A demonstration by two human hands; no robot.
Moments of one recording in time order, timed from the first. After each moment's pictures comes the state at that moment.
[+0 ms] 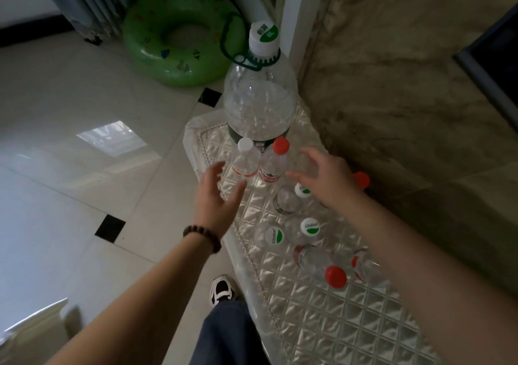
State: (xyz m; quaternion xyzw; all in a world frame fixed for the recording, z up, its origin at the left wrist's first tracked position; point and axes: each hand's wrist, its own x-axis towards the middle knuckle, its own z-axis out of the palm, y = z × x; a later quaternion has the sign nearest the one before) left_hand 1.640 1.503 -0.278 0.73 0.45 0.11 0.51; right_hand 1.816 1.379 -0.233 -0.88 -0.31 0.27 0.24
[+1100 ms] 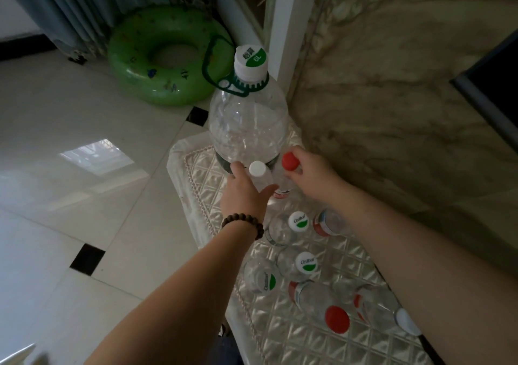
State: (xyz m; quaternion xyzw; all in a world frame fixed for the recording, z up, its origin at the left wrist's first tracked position) left_hand 1.752 1.505 -0.305 0.78 0.49 0.05 0.37; right_hand 1.875 1.429 -0.270 -0.87 -0.32 0.30 0.24
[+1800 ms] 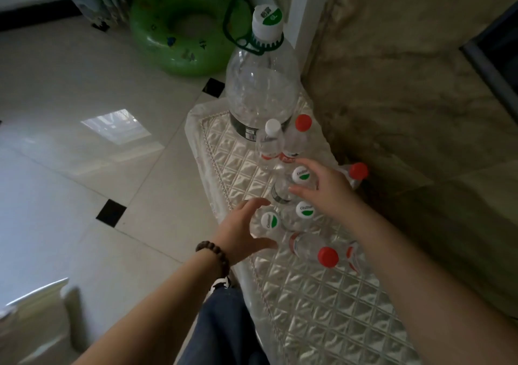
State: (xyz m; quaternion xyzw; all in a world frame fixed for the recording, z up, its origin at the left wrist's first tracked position) left_hand 1.614 1.448 -0.296 0.83 0.27 -0.09 0.47; right_hand 1.795 1.349 -0.235 -0.84 -0.31 0.35 0.27
